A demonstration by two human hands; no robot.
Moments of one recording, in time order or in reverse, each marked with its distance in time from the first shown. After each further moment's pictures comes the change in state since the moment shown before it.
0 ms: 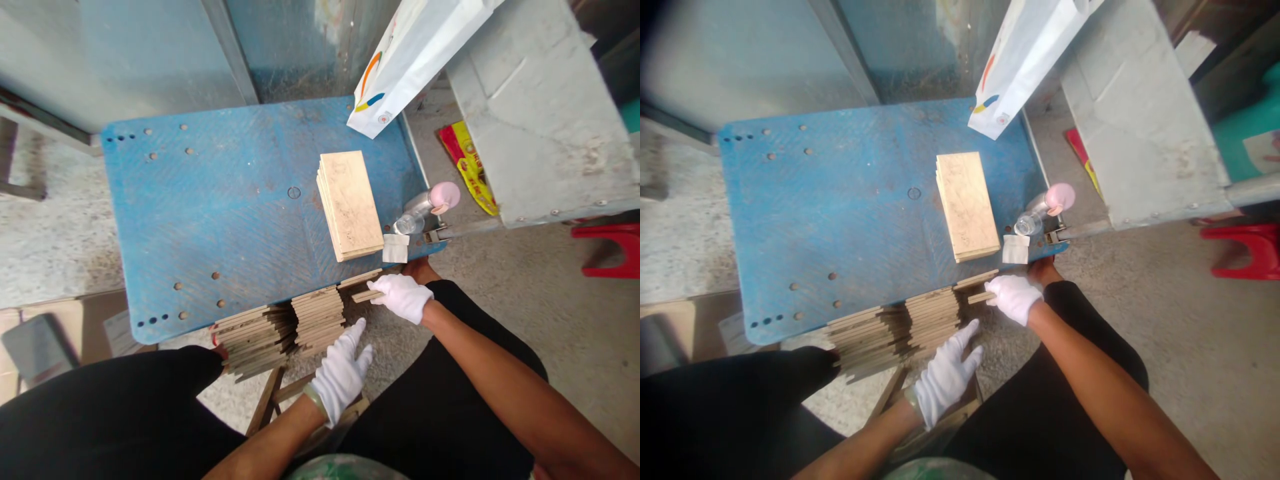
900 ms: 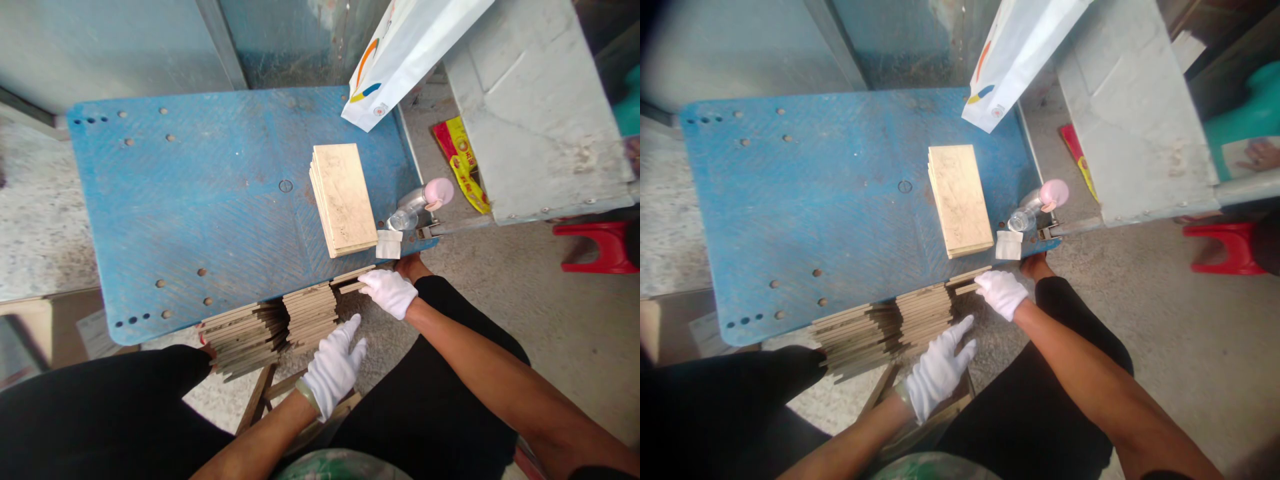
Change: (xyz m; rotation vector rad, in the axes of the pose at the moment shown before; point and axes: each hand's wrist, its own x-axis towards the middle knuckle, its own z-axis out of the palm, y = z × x) left_hand 0.007 0.004 -0.002 0.044 -0.004 0.001; right_hand 0.009 -0.004 0.017 -0.079 0.092 0.039
